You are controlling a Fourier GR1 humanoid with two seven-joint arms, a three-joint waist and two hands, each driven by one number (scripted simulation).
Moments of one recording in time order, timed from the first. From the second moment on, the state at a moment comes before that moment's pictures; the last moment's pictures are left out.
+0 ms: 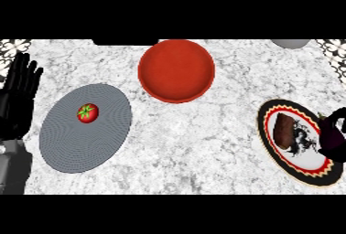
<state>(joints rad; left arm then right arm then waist) -0.24 0.30 0.22 -1.51 0.13 0.02 -0.01 -0.25 -0.57 -0.25 -1.07 1.04 0.27 -0.13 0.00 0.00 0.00</state>
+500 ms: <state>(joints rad) -0.21 0.30 0.23 -1.54 0.14 0.02 0.01 -0.23 -0.58 -0.36 -1.38 0.93 0.32 -0.05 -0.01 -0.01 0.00</state>
